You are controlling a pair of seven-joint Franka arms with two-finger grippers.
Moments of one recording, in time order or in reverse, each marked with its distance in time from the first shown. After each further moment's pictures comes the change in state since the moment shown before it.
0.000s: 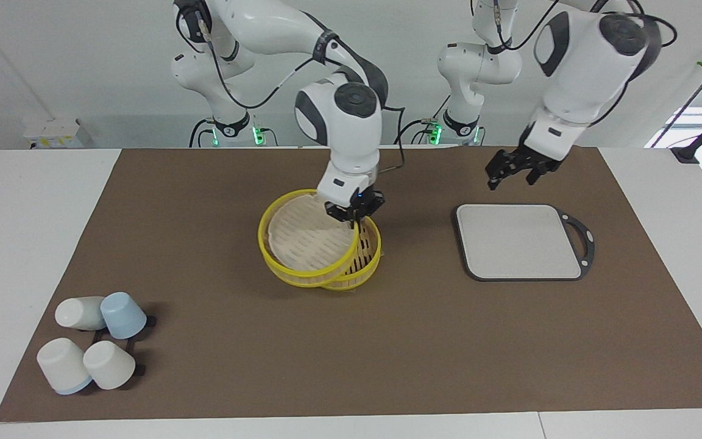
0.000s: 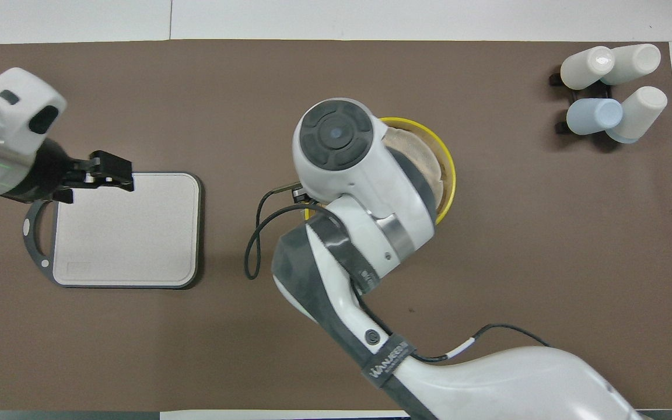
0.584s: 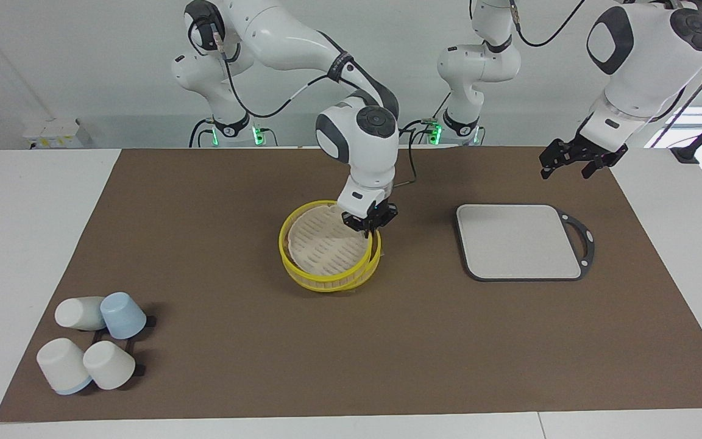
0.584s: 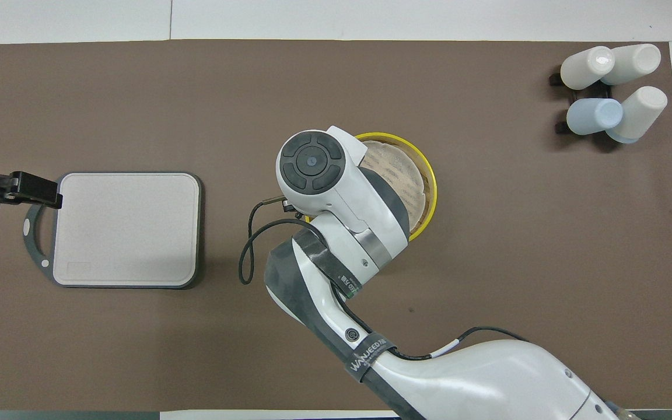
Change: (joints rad) left arm 0.109 -0.007 -0.016 -0.009 0.083 -0.038 0.216; right arm 0.014 -0.001 -0.005 -0.078 -0.001 0.085 0.063
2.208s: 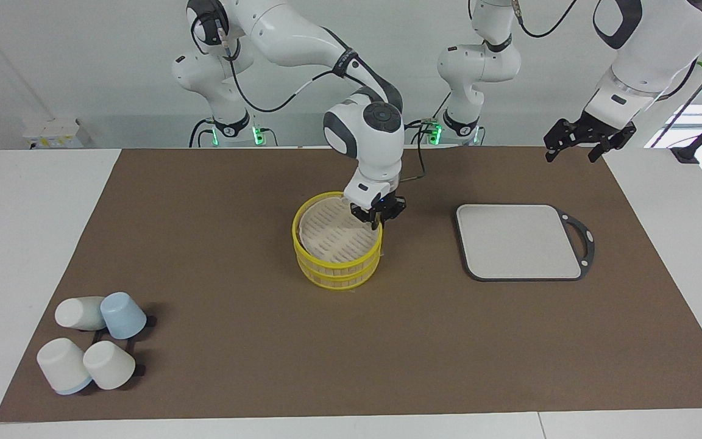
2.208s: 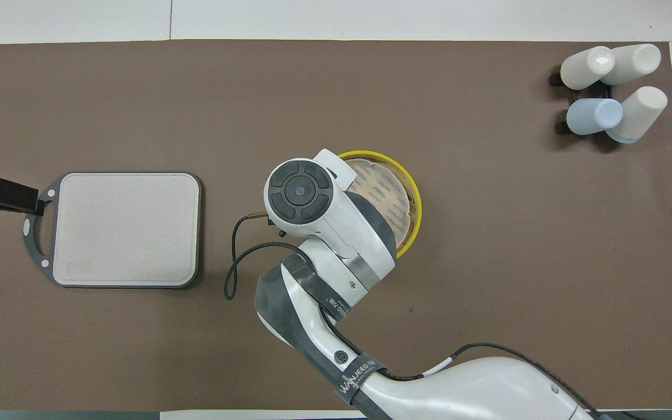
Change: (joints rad) left arm -0.001 -0.027 -0.003 0.063 0.004 -0.086 0.011; right arm 0.038 -0.019 0.001 -0.067 0.038 0.034 0.107
